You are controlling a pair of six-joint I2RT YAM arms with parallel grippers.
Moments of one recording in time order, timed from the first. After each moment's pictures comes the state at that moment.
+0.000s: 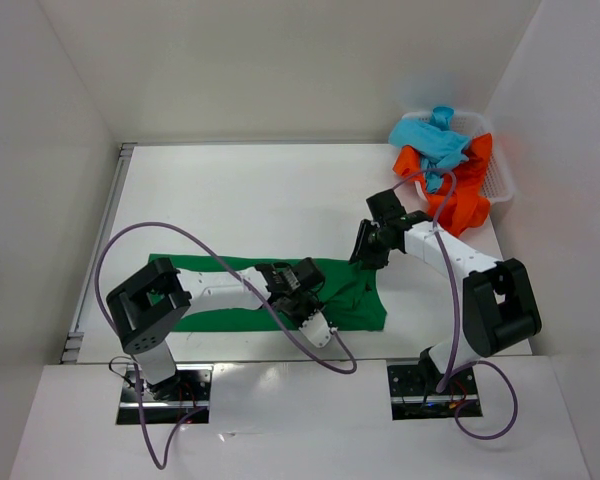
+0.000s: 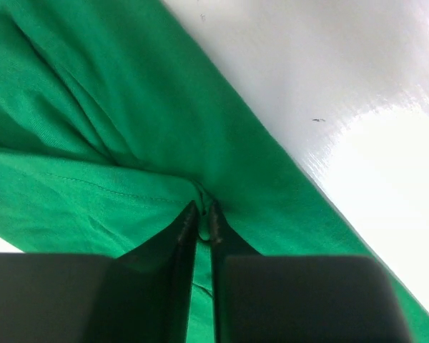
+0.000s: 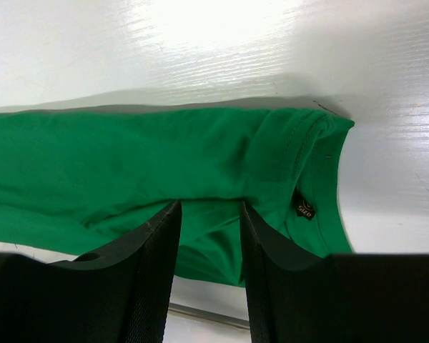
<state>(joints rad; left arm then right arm) -1.01 1.72 0.99 -0.43 0.22 1.31 0.36 1.50 0.97 -0.59 -0.12 0.68</state>
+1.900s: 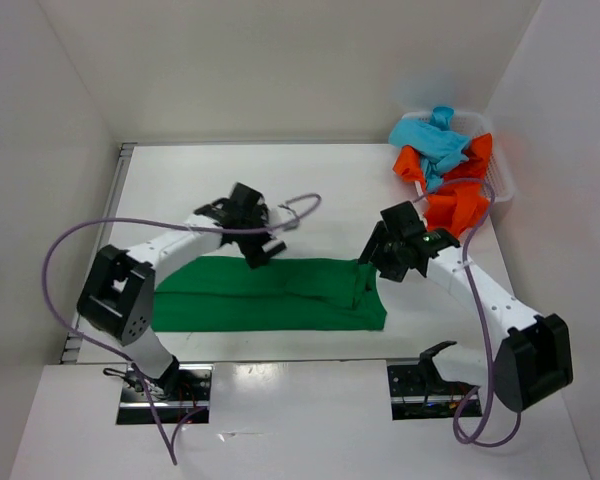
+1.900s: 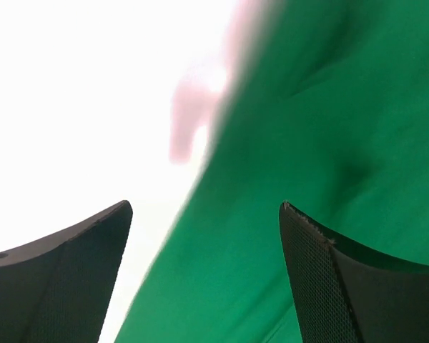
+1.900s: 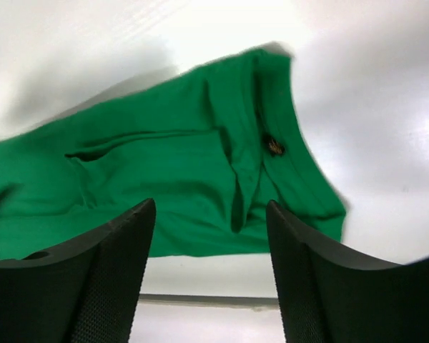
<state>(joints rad) -0.55 1.67 1.14 -0.48 0.22 0.59 0.39 1.22 0.90 -0.71 0.04 0.86</state>
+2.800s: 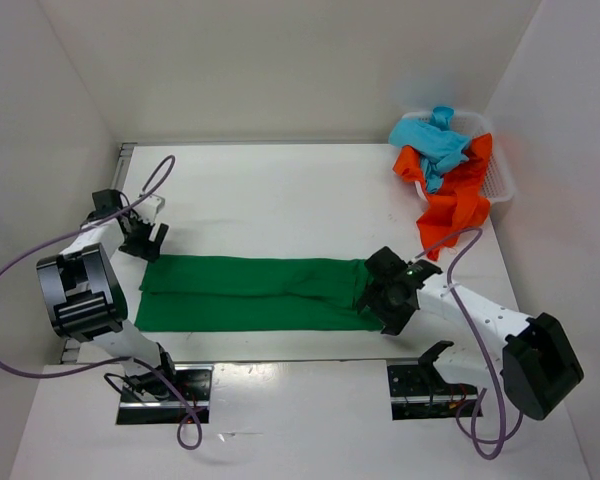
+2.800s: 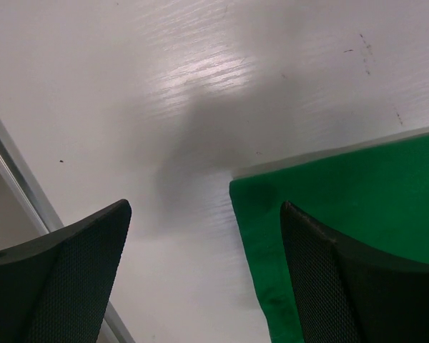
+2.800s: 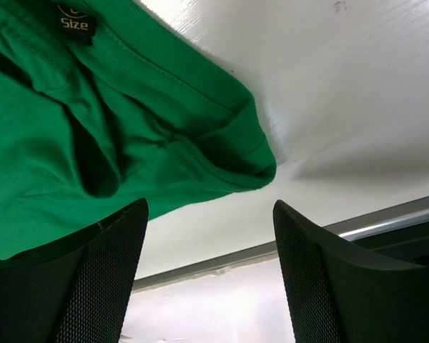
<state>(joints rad) 0.38 1.64 1.00 -0.41 0.19 0.65 0.59 1.13 0.62 -0.86 0.07 1.31</state>
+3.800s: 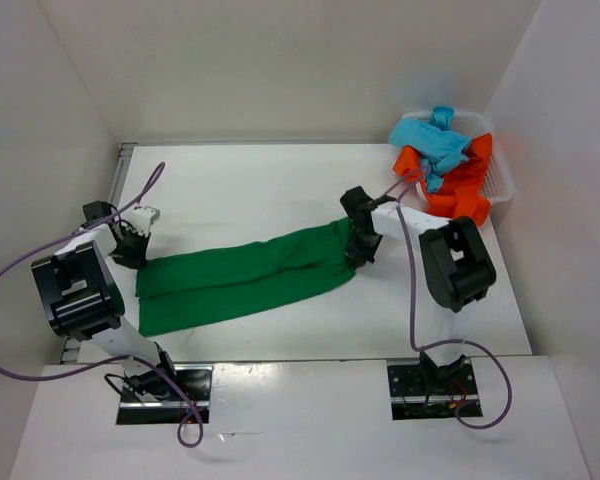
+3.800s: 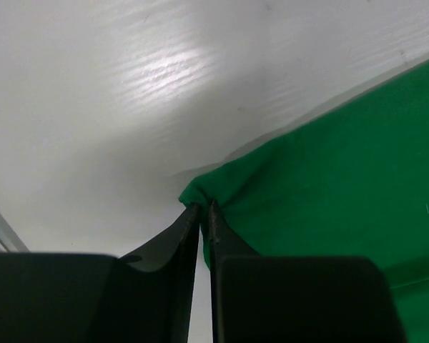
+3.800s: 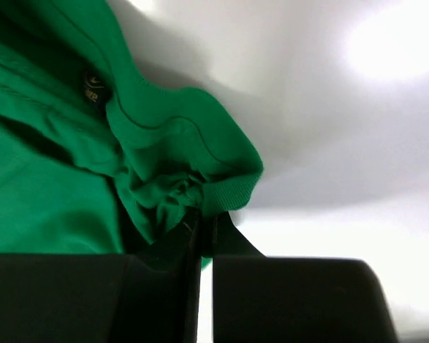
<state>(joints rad) 0.46 1.67 0.96 -0.45 0.29 0.72 0.43 1.79 1.11 -0.74 0.09 0.95</state>
